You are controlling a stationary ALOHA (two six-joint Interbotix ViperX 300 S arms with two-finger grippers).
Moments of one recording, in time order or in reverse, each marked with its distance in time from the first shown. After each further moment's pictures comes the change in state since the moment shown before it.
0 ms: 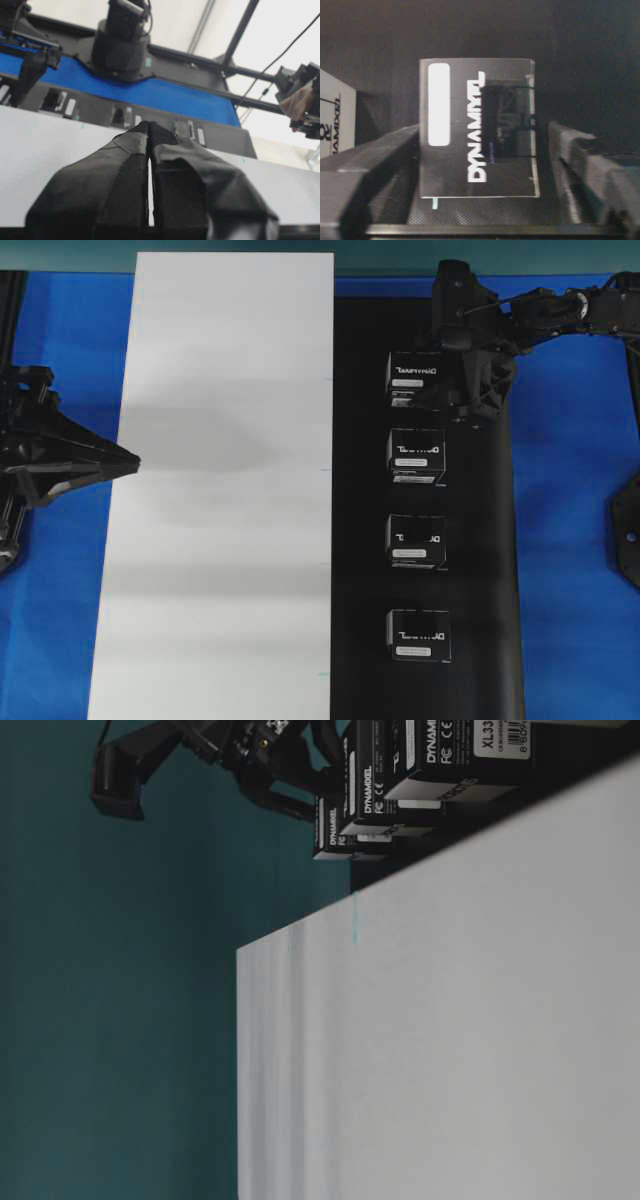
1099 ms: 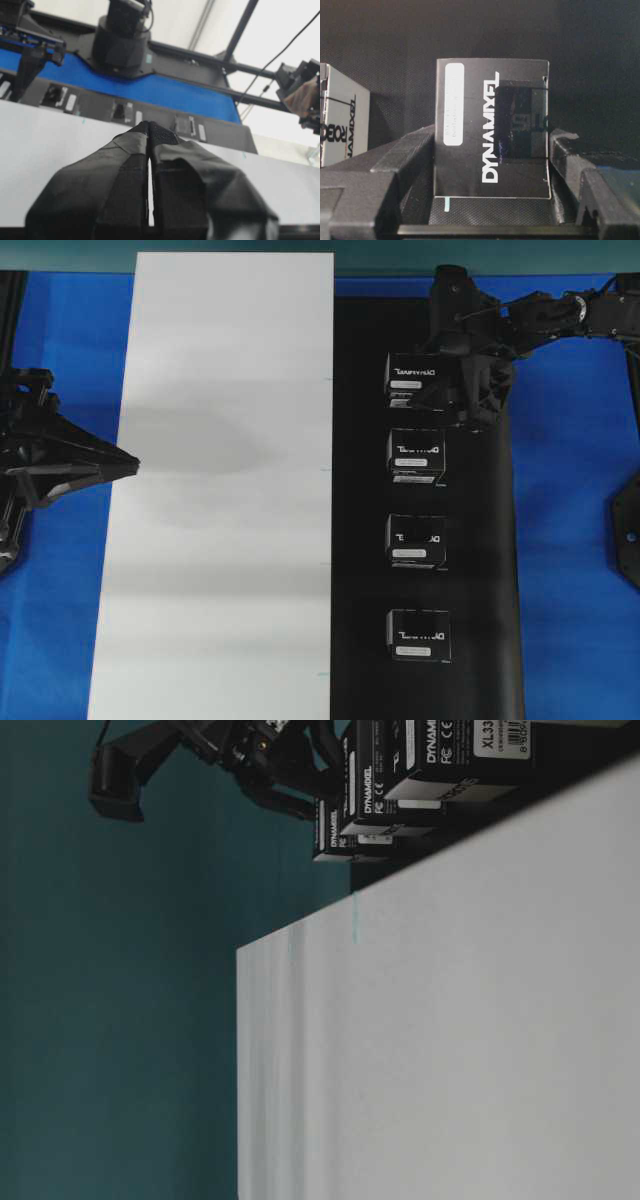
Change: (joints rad) left arm -0.002 -0.006 0.012 0.000 -0.002 0.000; right arm 0.014 -0.006 0.000 0.000 0.018 0.008
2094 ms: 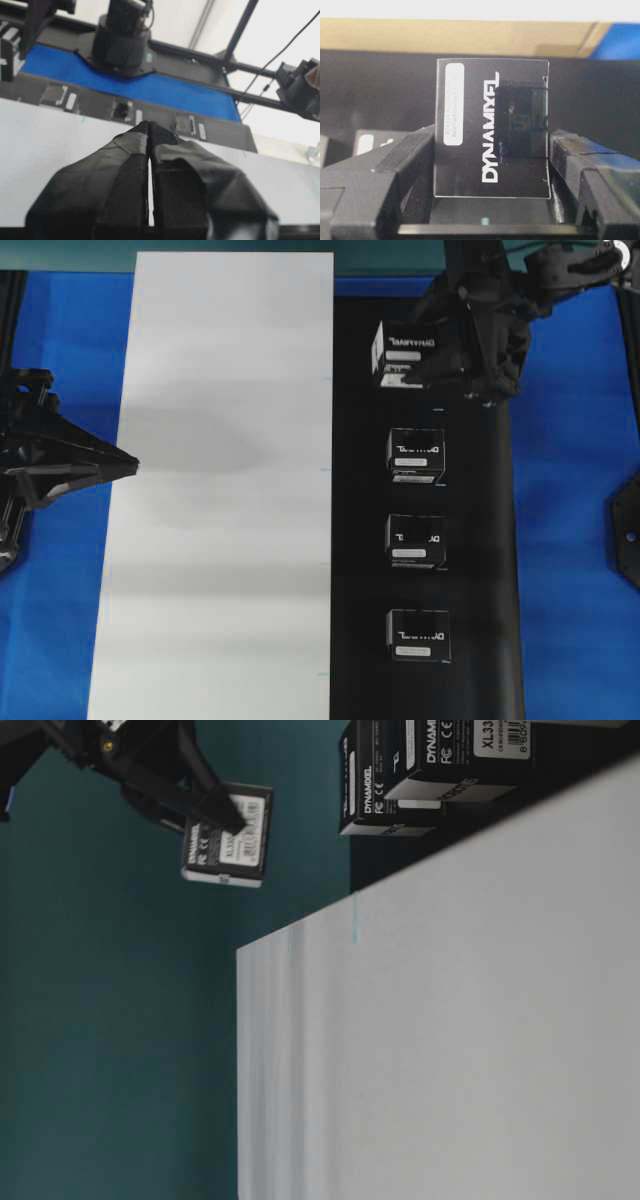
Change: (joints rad) left arm 0.000 -0.002 0.003 0.000 0.002 -0.002; right arm -0.006 -0.121 -0.179 -0.089 0.238 0.196
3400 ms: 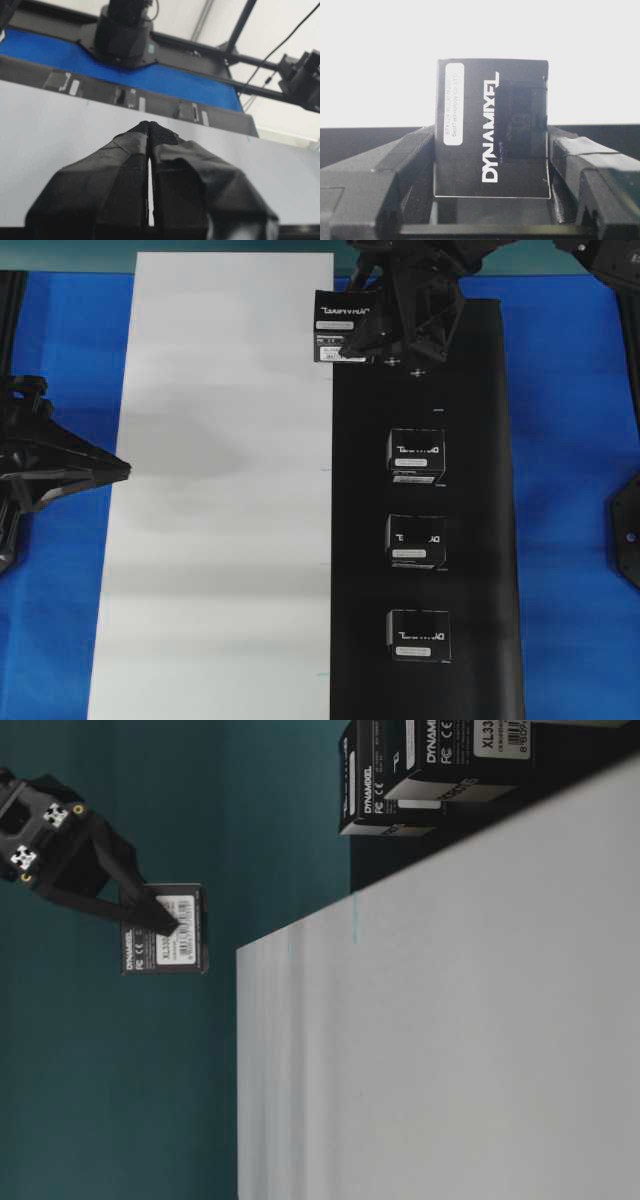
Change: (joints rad) left arm 0.000 -0.048 0.055 0.000 0.000 -0.002; right arm 0.132 0.192 -0.413 -0.316 0.181 0.466
